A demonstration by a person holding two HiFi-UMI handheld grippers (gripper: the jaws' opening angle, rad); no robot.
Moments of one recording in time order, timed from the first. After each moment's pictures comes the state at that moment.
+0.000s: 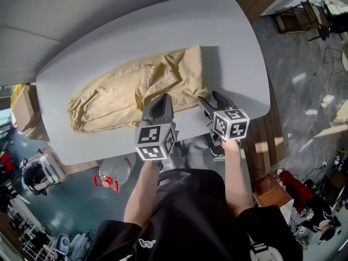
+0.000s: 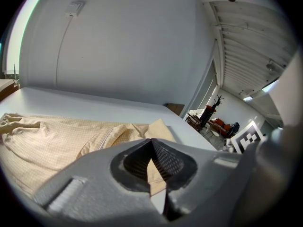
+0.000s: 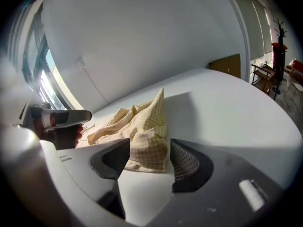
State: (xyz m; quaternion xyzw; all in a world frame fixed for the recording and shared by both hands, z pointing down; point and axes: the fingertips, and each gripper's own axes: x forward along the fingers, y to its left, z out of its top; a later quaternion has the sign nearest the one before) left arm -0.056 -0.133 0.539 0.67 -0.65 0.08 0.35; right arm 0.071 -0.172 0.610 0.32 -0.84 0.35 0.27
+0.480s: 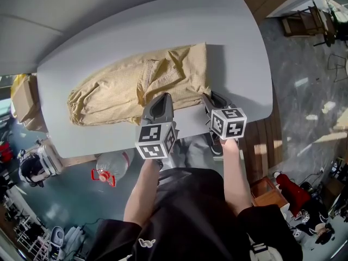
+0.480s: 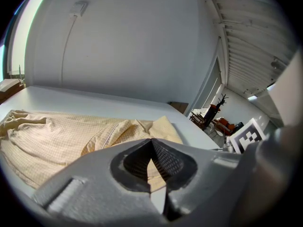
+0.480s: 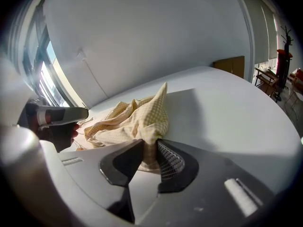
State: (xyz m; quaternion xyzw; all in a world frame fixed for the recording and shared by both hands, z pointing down) left arm -0.061 -0.123 0.549 0.65 -0.67 0.09 0.36; right arm 0.065 -0.167 0.623 0.31 -0.83 0.34 0.30
